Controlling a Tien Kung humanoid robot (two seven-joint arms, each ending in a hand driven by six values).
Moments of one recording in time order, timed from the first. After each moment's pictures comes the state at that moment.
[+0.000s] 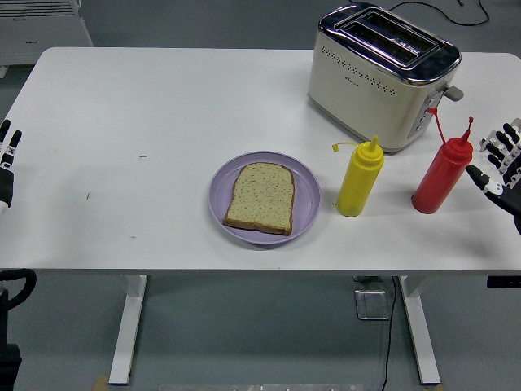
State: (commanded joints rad) left arm -0.07 0.01 -1.85 -1.44 0.63 0.07 -0.02; right arm 0.00 -0.29 1.48 1.36 -1.12 0.02 0.29
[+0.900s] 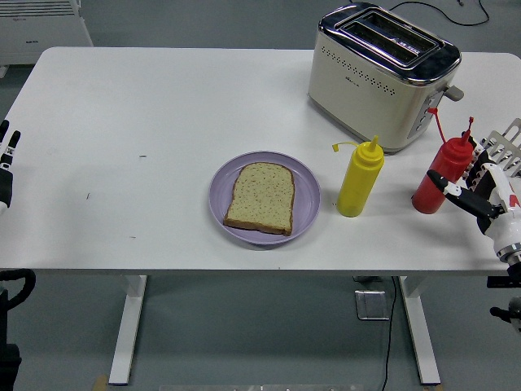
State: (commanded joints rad) left arm -0.07 0.01 -1.86 -1.44 0.63 0.07 -0.02; right arm 0.10 -0.24 1.37 1.26 -1.13 -0.07 0.27
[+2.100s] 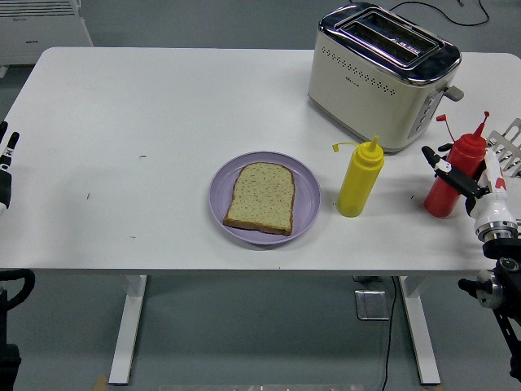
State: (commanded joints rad) left arm -0.07 0.01 -1.86 -1.44 0.63 0.07 -0.02; right arm 0.23 -0.18 1.27 1.15 -1.04 -0.31 0.28
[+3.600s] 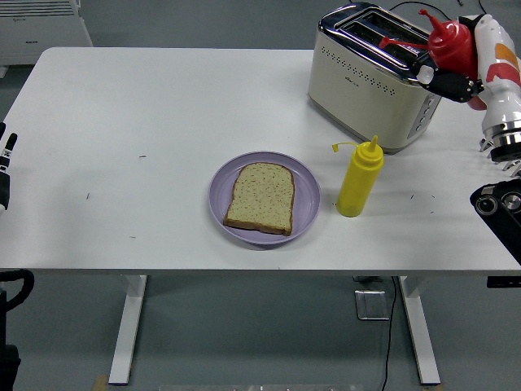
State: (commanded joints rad) left arm -0.06 0.01 -1.87 -1.44 0.63 0.07 -0.02; right arm 0.63 -0.39 0.98 1.36 -1.85 -0.53 -0.08
